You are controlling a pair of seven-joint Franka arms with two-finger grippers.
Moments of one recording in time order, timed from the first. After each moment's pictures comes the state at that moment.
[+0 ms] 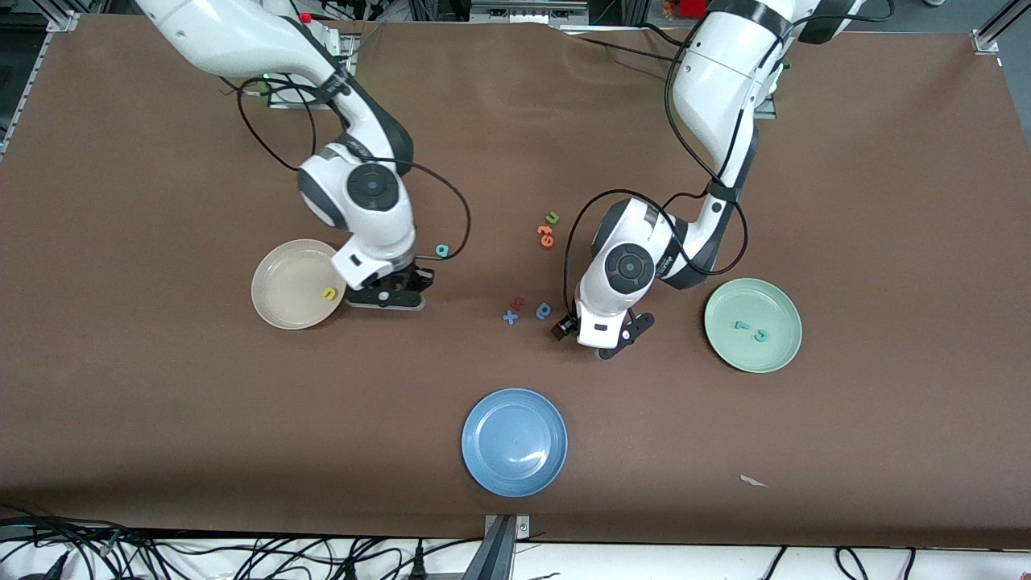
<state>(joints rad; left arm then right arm) -0.59 0.81 0.05 -1.52 -0.23 2.32 -1.08 0.06 0.50 0.47 -1.87 -0.49 2.29 0.80</state>
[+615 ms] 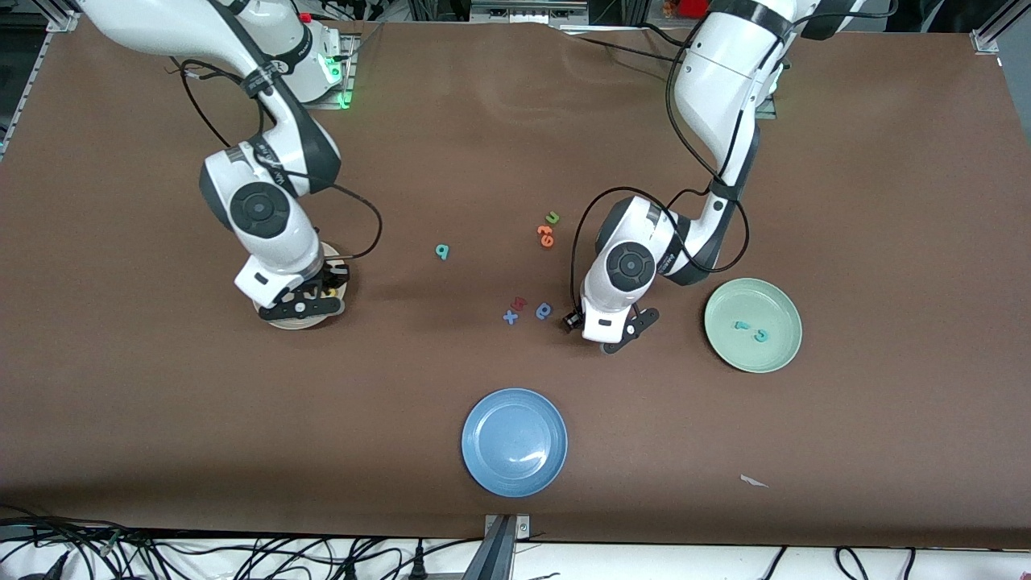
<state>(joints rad) -0.59 0.79 0.05 -1.58 -0.22 2.32 -1.07 -0.13 0.41 0.46 -1.94 -0.42 2.19 0.39</state>
